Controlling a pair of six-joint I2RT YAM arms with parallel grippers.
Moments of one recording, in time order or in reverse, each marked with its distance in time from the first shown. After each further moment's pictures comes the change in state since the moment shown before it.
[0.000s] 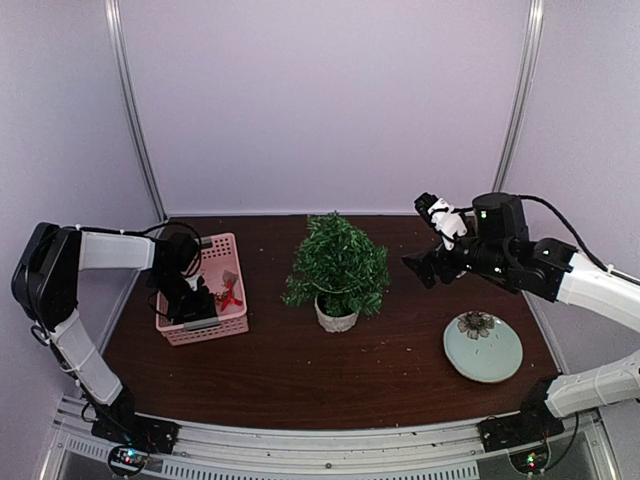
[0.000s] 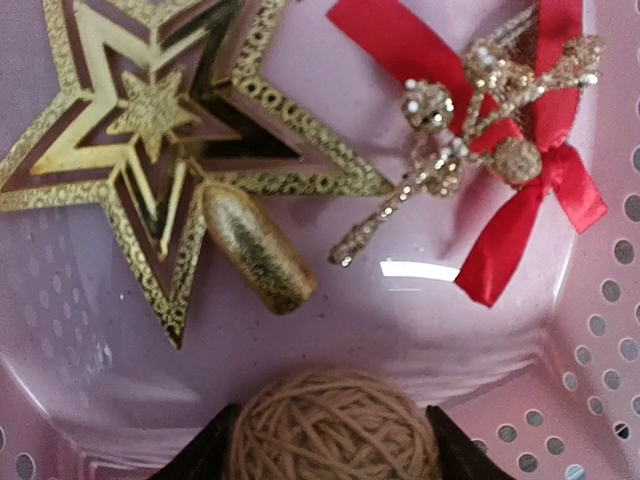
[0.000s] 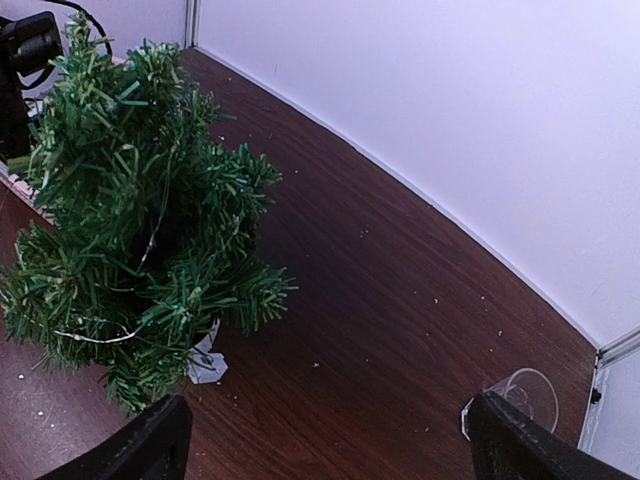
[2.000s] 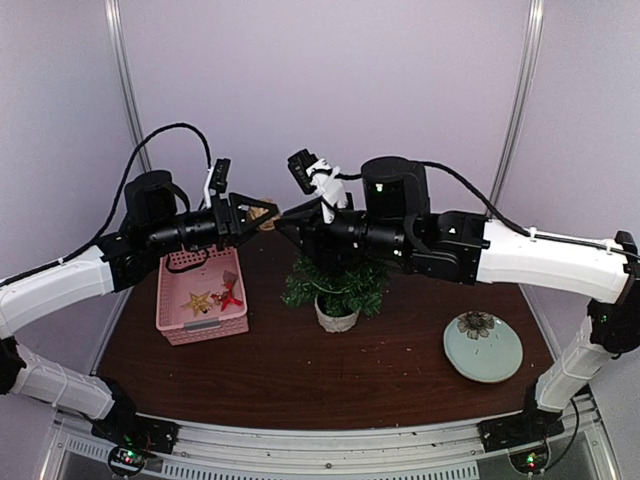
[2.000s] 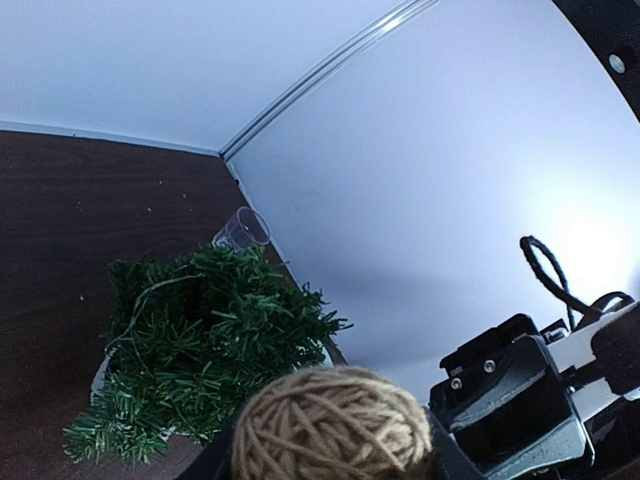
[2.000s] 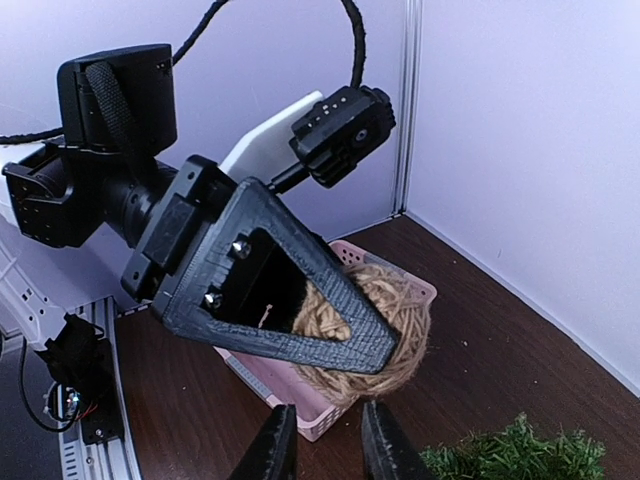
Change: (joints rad) left arm -0.372 -0.476 -0.018 0.904 0.265 -0.380; right arm 0.428 0.491 0.545 0.229 -0.055 0.240
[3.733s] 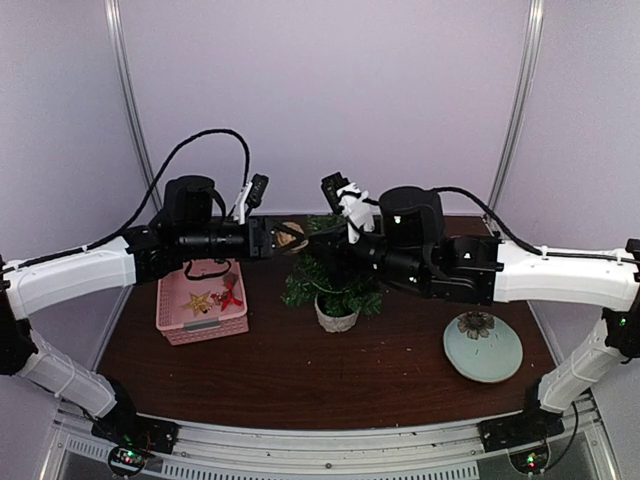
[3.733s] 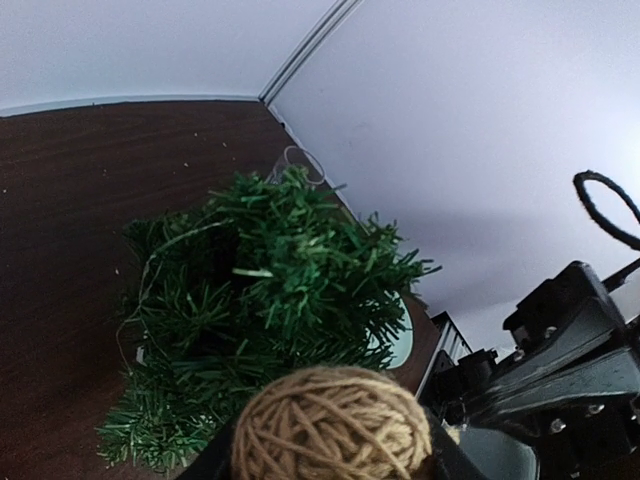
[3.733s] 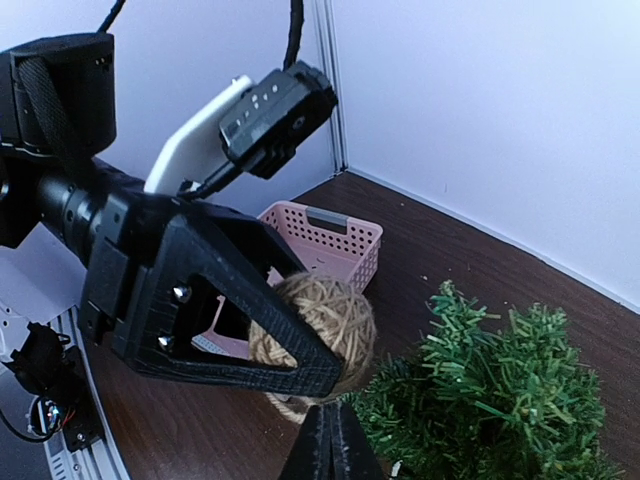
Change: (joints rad) left arm -0.099 0.129 0.095 -0.182 -0.085 0.259; right arm -0.011 -0.097 -0.220 0.053 0.150 0.153
